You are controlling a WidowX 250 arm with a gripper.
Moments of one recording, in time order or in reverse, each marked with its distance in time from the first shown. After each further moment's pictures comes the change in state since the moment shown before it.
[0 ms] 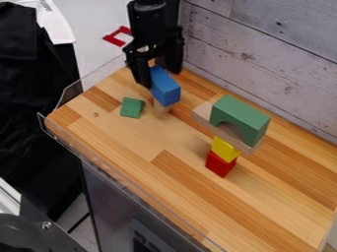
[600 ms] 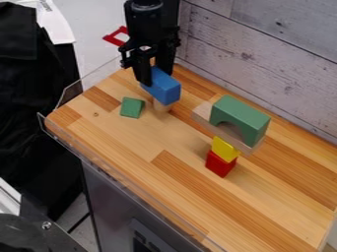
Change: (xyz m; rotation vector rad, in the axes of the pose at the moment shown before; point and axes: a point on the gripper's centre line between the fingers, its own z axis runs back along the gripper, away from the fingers) arm 0.007 0.004 -0.015 0.027 -0.022 0.022
